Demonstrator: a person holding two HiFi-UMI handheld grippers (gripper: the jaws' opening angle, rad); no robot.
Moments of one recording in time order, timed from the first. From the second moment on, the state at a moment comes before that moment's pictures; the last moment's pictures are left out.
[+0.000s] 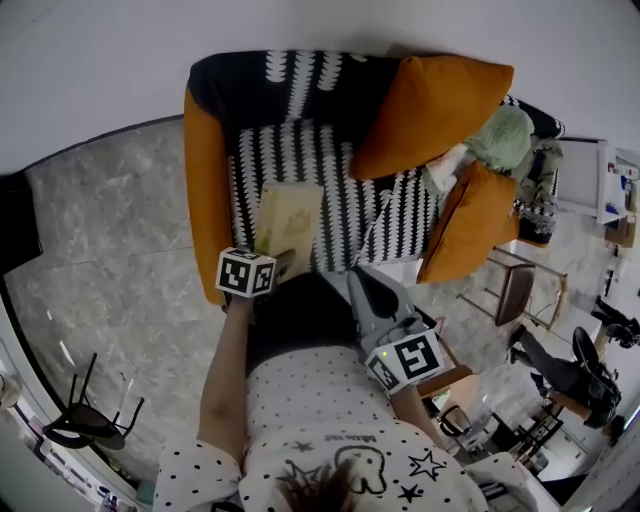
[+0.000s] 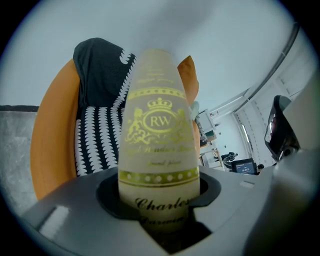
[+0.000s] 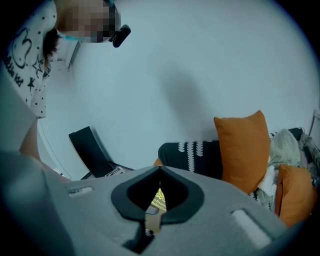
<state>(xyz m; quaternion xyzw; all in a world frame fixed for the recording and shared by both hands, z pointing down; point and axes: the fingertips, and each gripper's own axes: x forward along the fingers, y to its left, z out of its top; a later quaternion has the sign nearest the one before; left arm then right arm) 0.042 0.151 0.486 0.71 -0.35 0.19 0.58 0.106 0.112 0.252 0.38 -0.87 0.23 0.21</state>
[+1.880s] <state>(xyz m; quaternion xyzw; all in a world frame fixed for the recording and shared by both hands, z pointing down) 0.063 0.141 0.624 0.68 -0.33 0.18 0.63 0.117 0.132 0.306 0.43 -0.81 0.30 0.27</state>
